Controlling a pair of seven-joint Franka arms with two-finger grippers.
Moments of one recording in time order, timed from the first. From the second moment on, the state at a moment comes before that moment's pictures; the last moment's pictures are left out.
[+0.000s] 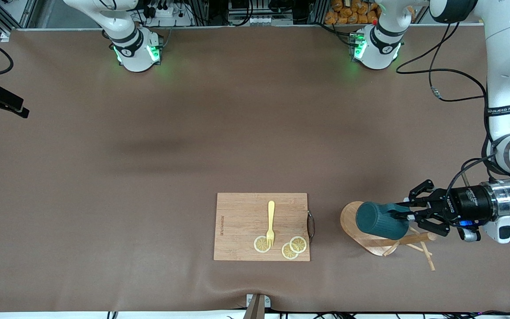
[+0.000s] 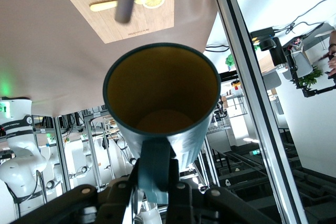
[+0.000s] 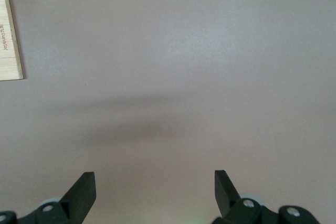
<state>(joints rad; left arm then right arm) 0.02 0.68 0.12 -1.24 -1.37 1.58 -0.94 -0.06 -0.03 -0.04 -1.58 0.02 1.52 -0.03</state>
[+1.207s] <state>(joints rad) 0.10 0.74 0.12 -1.24 -1.37 1.46 -0.82 -0.06 -0.03 -0.04 -1.58 0.02 1.51 -0.03</state>
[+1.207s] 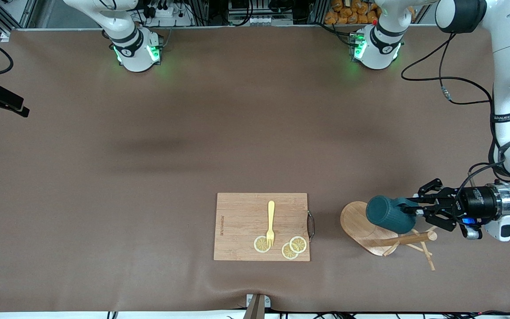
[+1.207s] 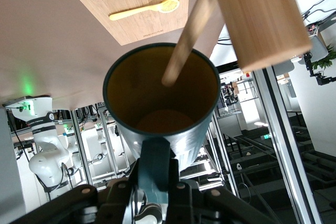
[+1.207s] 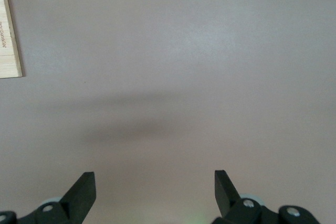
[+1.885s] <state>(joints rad) 0.11 0.78 0.12 -1.24 -1.37 1.46 -0.75 -0.06 -0.03 -0.04 -1.58 0.02 1.51 -0.03</state>
